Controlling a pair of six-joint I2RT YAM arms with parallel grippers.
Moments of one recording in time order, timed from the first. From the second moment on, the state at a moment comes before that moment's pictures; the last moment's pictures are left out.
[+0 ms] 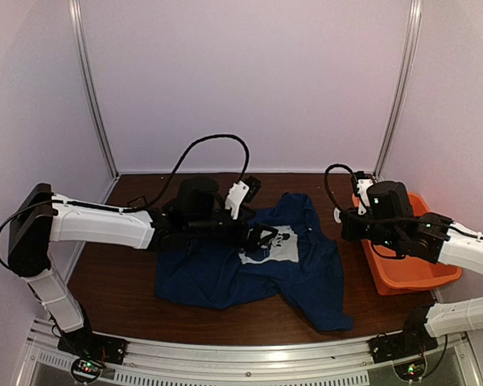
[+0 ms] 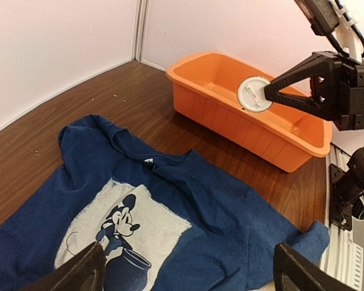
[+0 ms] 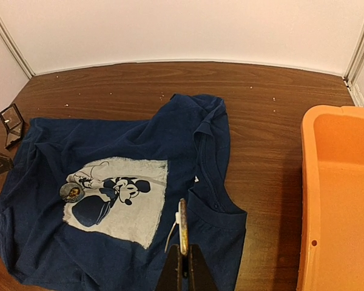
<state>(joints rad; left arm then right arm) -0.96 1.70 1.08 0.28 0.19 -0.15 0.73 0.98 0.75 -0.34 0.39 0.41</state>
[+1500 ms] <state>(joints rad) -0.96 1.69 1.03 0.29 0.00 -0.16 0.73 1.05 0.75 -0.31 0.36 0.42</state>
